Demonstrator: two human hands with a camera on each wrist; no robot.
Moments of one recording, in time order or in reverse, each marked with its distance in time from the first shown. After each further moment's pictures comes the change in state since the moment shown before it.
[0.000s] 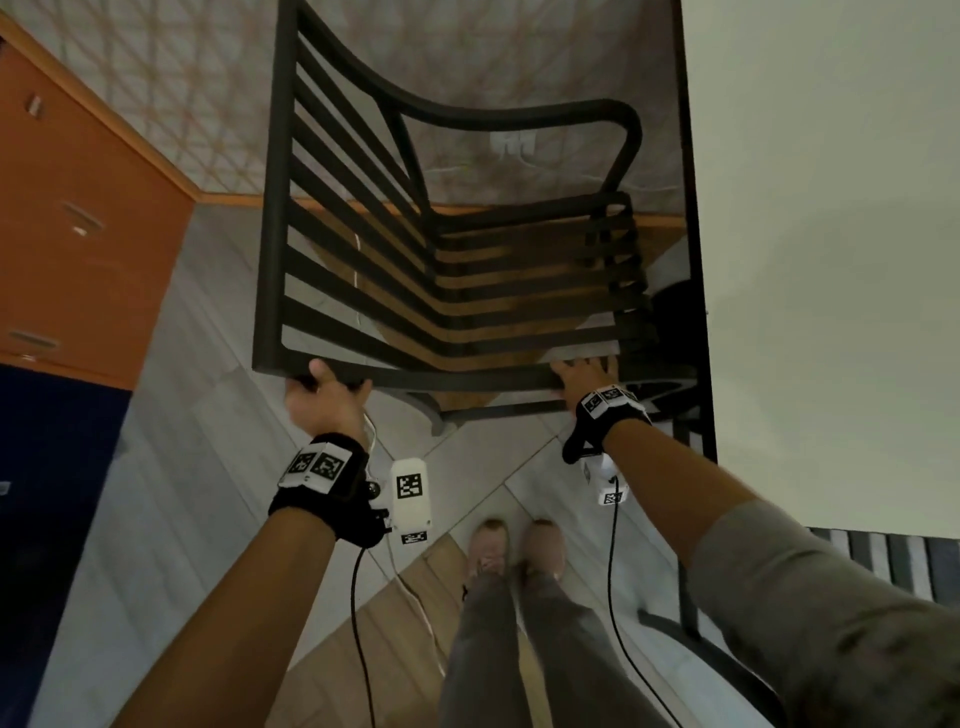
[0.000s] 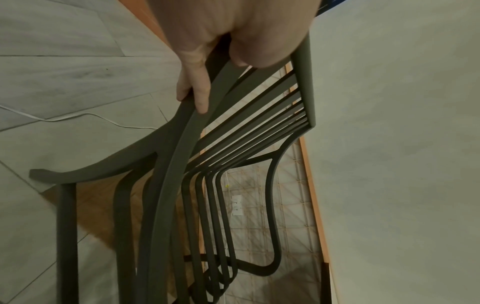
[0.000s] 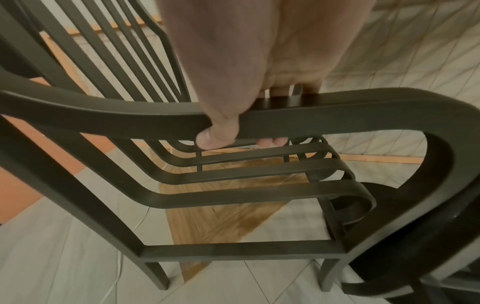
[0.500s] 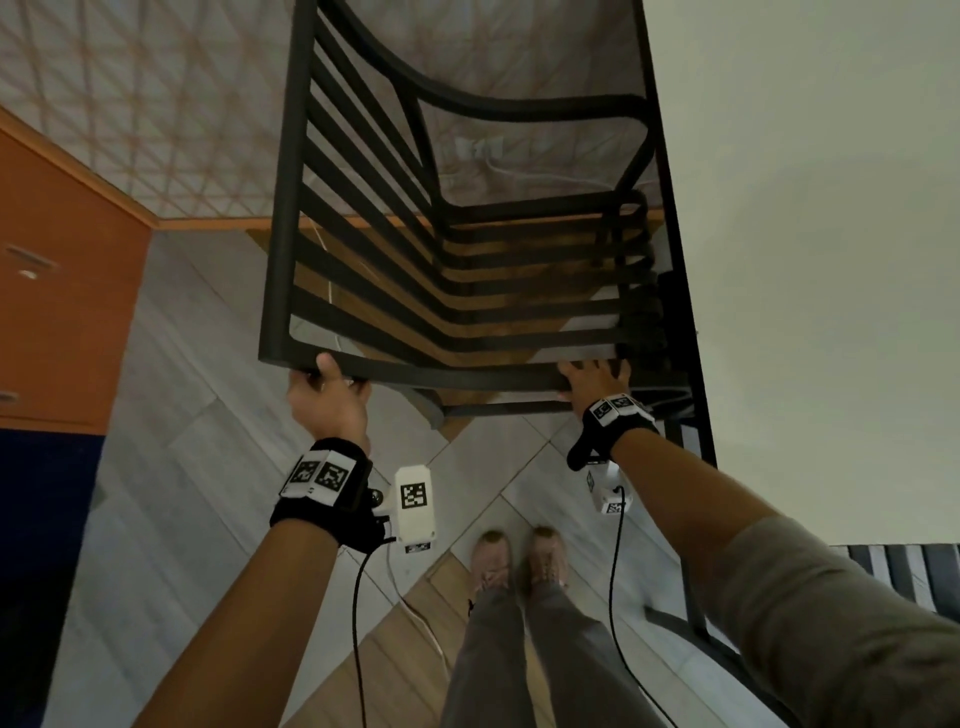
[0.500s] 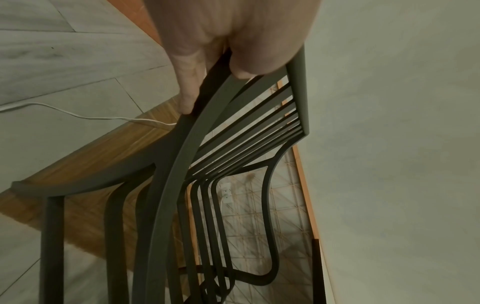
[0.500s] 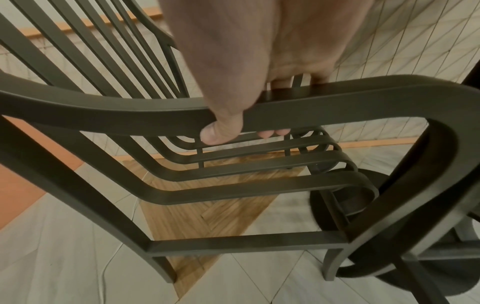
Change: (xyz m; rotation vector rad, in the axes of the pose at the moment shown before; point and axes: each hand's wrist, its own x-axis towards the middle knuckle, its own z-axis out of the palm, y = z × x) left_hand 0.018 0.013 0.050 0.081 -0.162 0.028; right_hand 0.008 0.017 -0.015 0.088 0.068 0.146
